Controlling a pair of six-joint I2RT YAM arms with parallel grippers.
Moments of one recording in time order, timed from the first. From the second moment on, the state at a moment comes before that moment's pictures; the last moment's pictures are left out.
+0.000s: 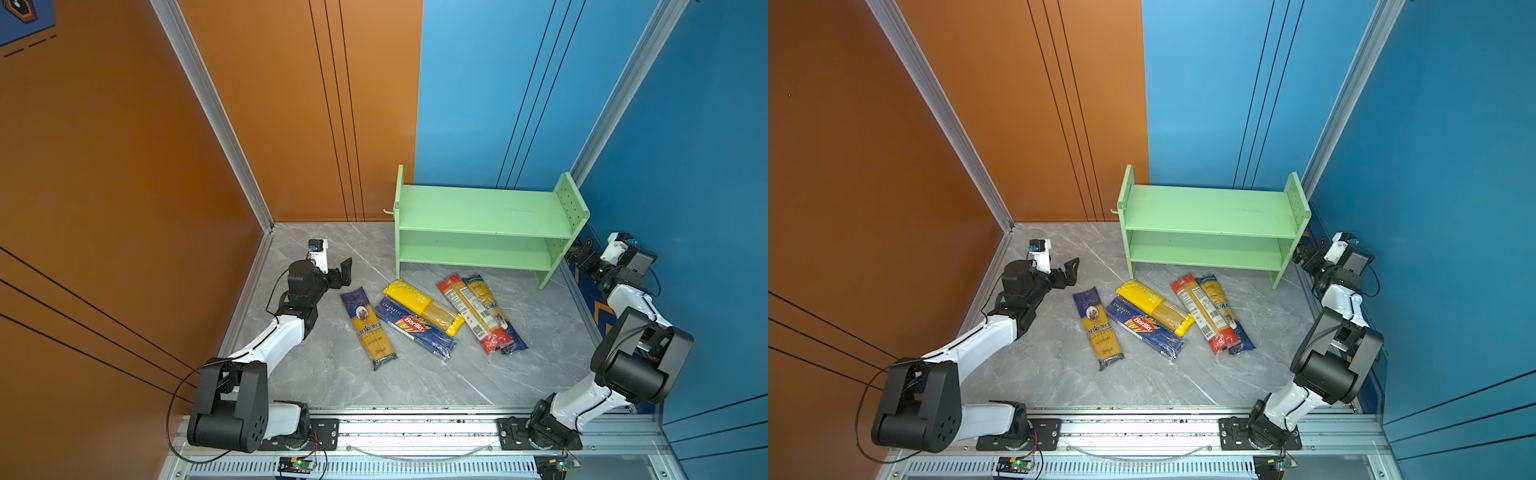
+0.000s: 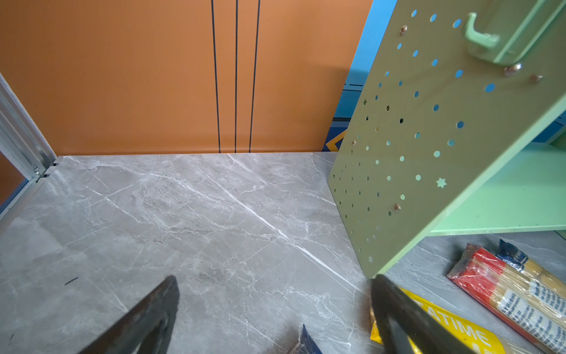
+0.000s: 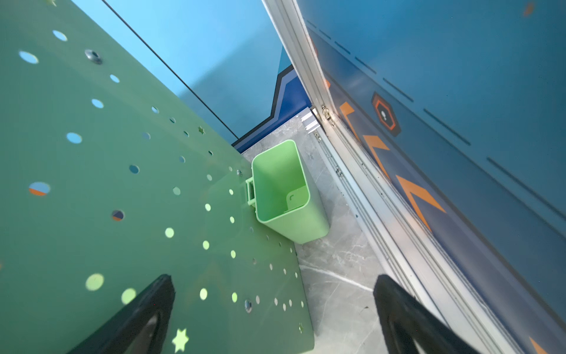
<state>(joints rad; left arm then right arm) -0.10 1.33 0.67 0.41 0.14 -0.13 -0.61 1.67 1.13 0.03 -0.52 0.29</state>
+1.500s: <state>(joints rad) -0.10 1.37 0.71 0.36 0.17 -0.13 -0.58 1.83 1.19 0.29 -0.57 -0.19</state>
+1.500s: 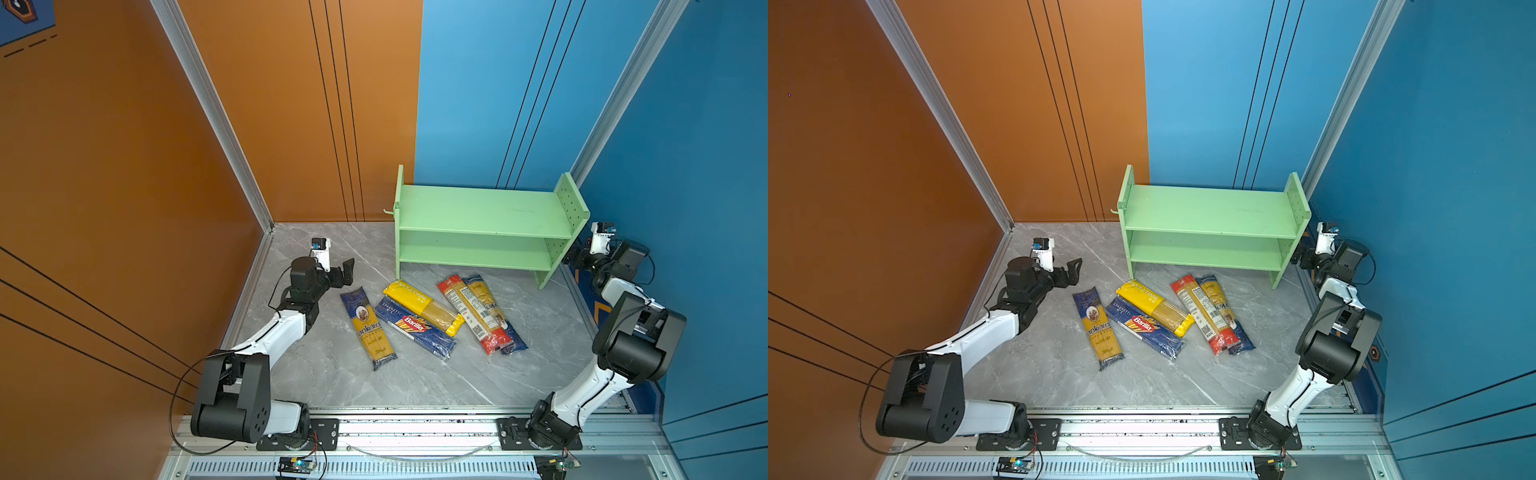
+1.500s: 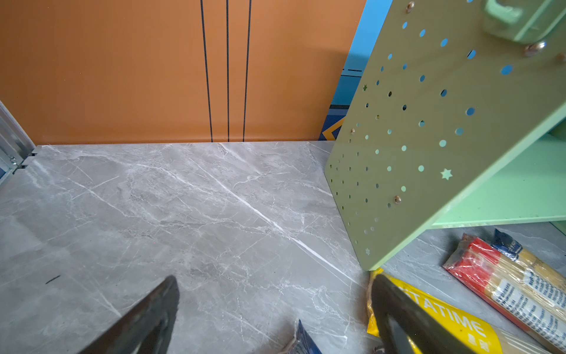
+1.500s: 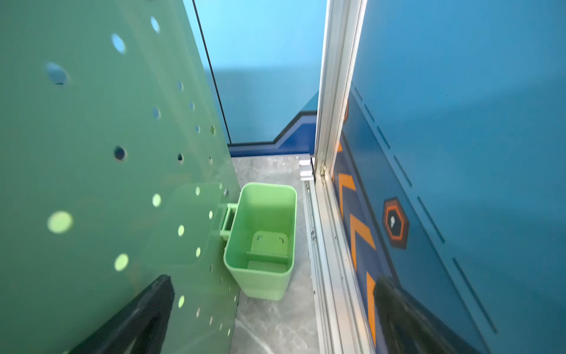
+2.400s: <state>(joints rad) -0.13 1.35 0.74 0.28 0.13 -0.12 -0.53 1.97 1.23 0.52 -0.64 -0.27</state>
